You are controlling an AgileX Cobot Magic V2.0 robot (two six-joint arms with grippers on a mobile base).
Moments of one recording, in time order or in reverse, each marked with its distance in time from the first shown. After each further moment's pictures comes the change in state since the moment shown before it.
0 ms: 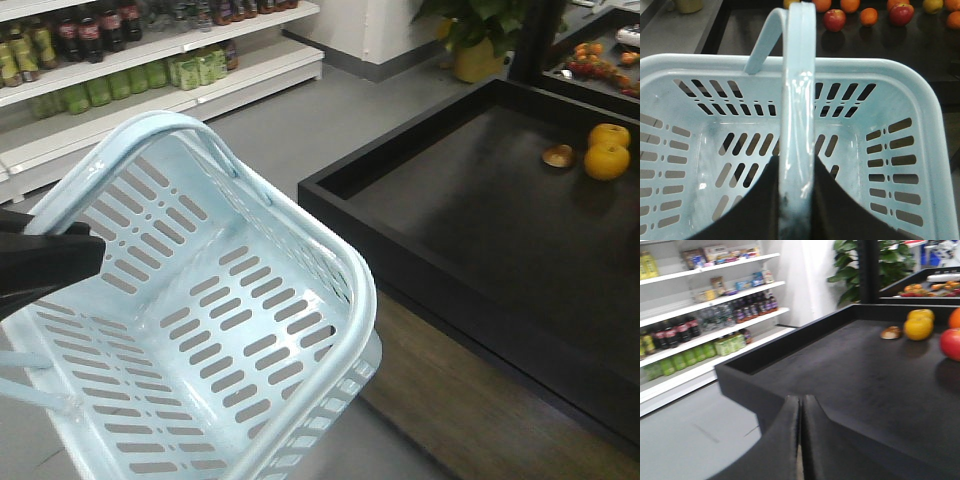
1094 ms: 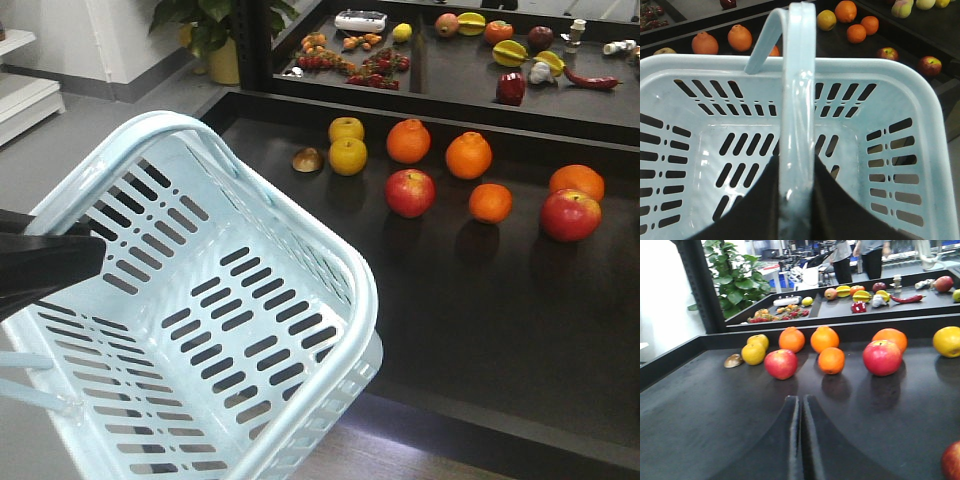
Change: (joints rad) left arm 0.000 0.000 0.000 0.000 0.000 0.000; right arm 0.000 0.000 0.000 0.000 0.000 0.000
